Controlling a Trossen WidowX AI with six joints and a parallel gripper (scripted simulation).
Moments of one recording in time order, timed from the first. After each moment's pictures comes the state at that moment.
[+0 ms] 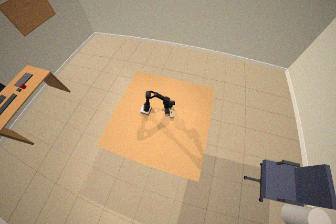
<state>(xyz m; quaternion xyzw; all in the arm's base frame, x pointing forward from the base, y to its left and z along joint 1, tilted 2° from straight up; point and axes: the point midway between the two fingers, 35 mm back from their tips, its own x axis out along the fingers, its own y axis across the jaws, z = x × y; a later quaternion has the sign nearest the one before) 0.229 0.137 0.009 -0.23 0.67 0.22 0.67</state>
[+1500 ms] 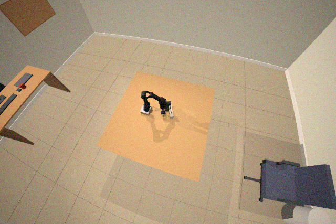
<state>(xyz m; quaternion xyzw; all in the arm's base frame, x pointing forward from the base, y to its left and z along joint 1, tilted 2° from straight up) 0.188 0.104 0.006 -0.23 0.67 0.22 0.67</state>
